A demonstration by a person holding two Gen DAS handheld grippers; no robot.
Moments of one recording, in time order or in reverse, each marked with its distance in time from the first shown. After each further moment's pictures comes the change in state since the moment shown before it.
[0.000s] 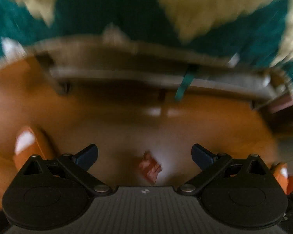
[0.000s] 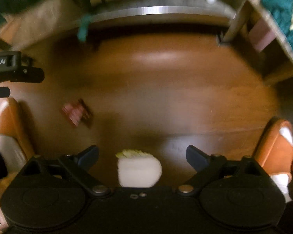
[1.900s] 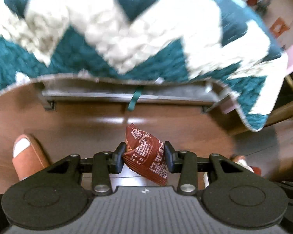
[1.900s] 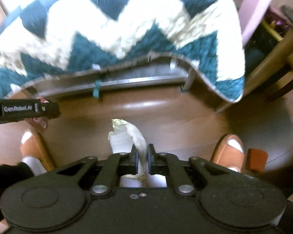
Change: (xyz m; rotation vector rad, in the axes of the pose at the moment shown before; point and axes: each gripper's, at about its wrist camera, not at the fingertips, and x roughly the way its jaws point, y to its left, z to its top) left arm -0.145 -0.036 -0.028 0.078 -0.150 -0.174; right arm -0.219 0.019 -0.035 0.069 -0.296 -0.093
